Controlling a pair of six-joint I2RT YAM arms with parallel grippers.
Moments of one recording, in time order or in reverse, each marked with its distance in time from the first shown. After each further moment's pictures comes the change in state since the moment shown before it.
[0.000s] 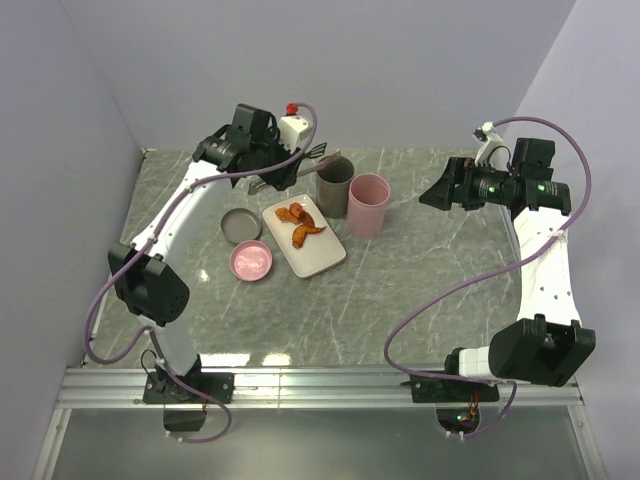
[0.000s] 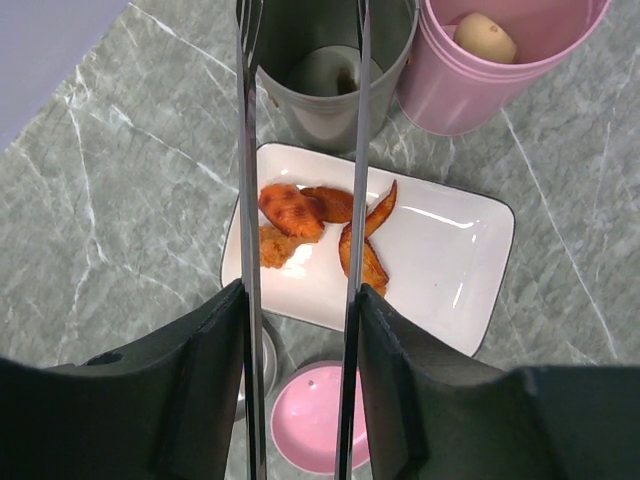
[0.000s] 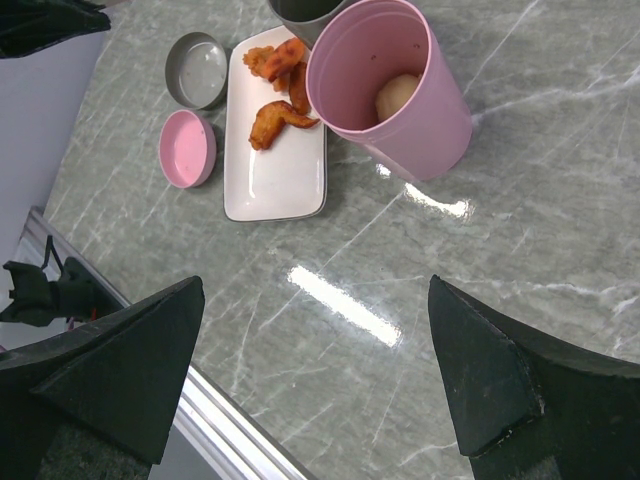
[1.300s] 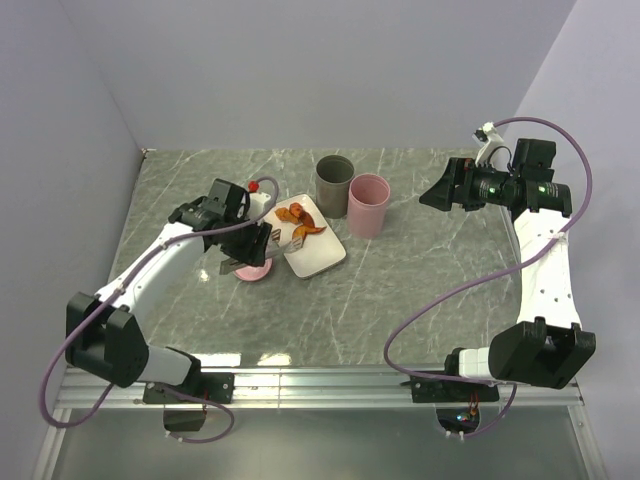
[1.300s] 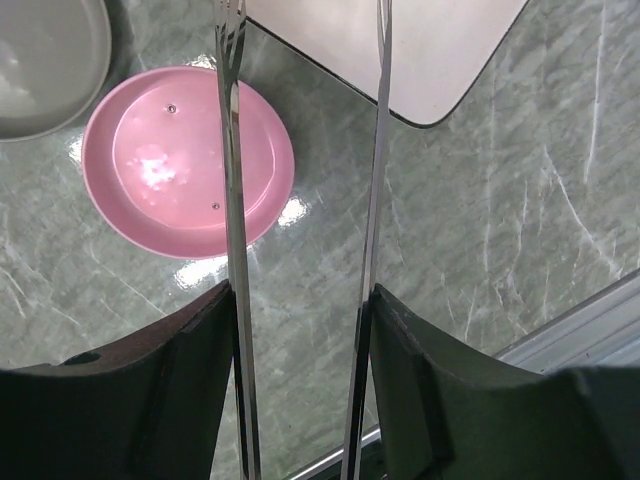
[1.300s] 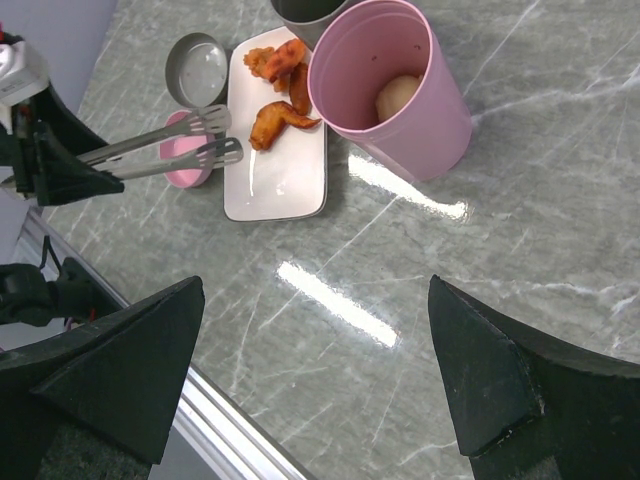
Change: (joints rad) left arm 0.048 -0.429 -0.747 -0.022 -0.026 -0.236; right arm 0.000 -0.012 -0.004 0.000 0.002 0.000
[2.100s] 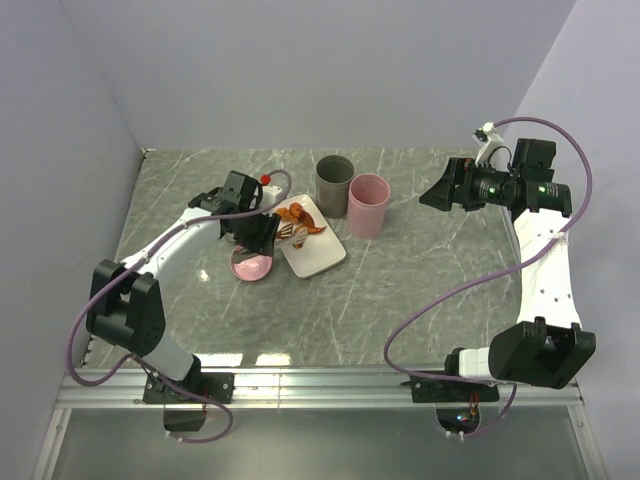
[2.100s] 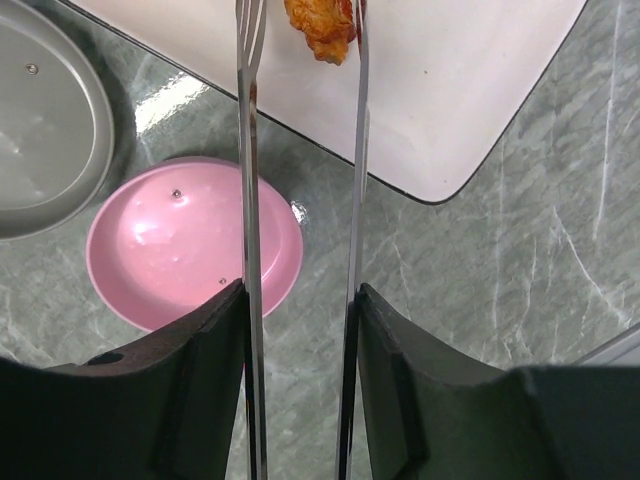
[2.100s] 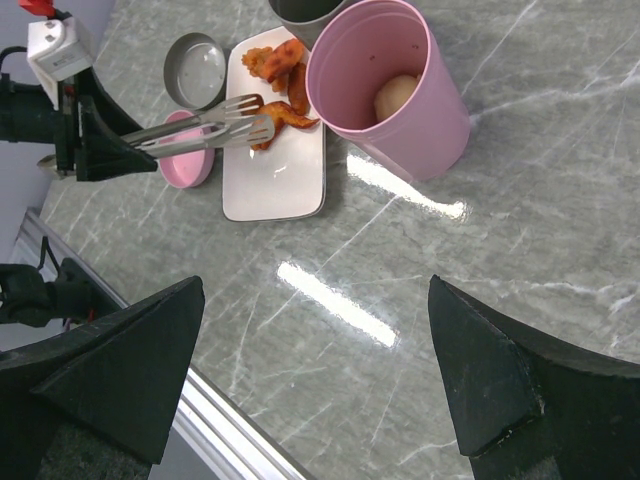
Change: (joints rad) left arm 0.000 0.183 0.071 0.102 0.016 0.001; right arm 0.000 0.000 0.000 0.000 0.004 -0.001
